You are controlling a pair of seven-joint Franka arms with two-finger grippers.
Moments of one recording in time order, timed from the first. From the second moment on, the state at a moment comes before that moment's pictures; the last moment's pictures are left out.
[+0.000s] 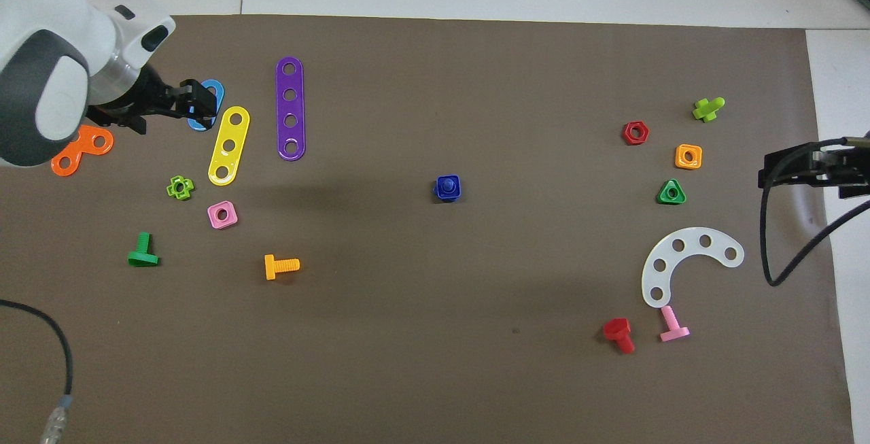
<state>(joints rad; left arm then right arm) -0.04 0.32 -0.10 -1.40 0.05 1.65 -0.16 0.01 -0.04 -0.03 -1.60 -0.02 1.57 0.13</state>
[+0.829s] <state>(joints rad) -0.02 0.07 -0.11 -1.54 0.01 1.61 -0.10 0.01 -0.04 -0.03 -1.60 -0.02 1.52 0.08</state>
